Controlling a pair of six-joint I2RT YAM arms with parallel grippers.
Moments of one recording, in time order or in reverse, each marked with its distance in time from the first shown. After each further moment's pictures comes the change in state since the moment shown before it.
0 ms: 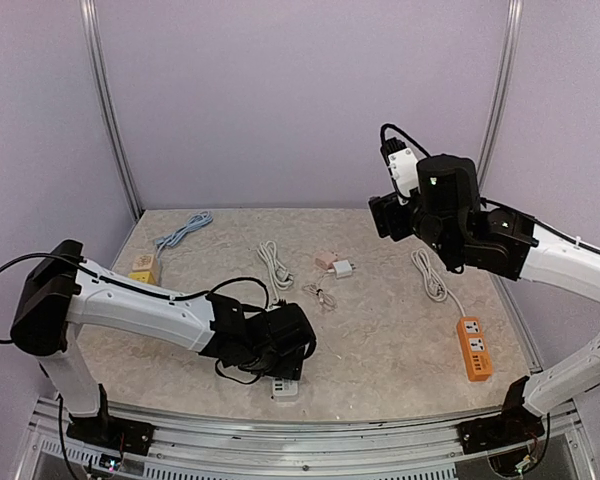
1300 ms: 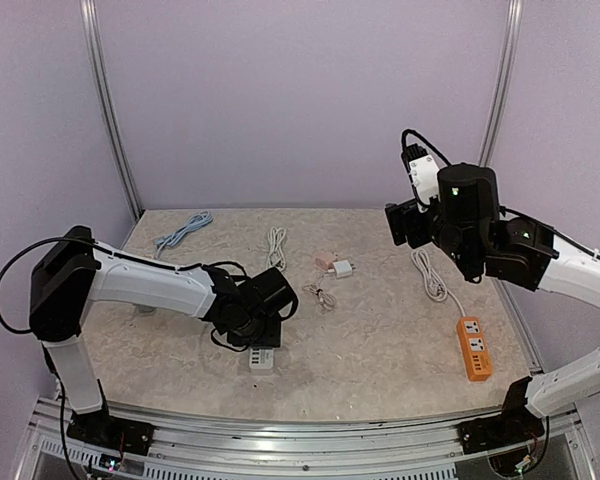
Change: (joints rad) left arm 0.225 0.060 0.026 0.000 0.046 0.047; right arm 0.000 -0.113 -0.084 -0.044 0.047 0.012
